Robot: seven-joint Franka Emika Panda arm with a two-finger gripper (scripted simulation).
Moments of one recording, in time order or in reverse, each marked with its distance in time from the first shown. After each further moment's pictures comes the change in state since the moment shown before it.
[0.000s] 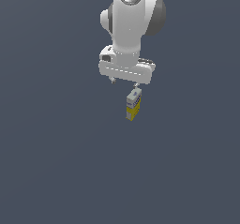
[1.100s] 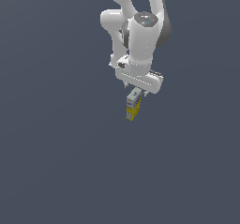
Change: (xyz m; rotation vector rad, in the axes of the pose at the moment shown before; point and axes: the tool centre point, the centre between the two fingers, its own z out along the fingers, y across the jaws) arm -0.033 -0.048 0.054 0.023 0.016 0.278
